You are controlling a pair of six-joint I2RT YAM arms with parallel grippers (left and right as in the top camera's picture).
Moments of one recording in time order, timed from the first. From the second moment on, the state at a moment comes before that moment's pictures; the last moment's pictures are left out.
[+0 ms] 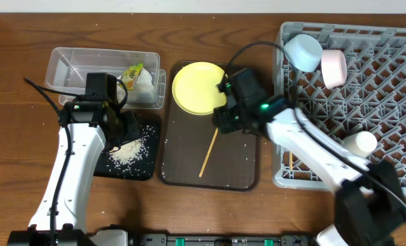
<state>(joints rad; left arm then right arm) 0.01 1.40 1.10 -1.07 0.04 -0.38 0.60 1.75 1.23 -0.58 -0.18 0.33</state>
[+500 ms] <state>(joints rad) 0.01 1.40 1.10 -1.07 0.04 -0.38 0.72 1.96 1.24 -0.63 0.01 0.52</state>
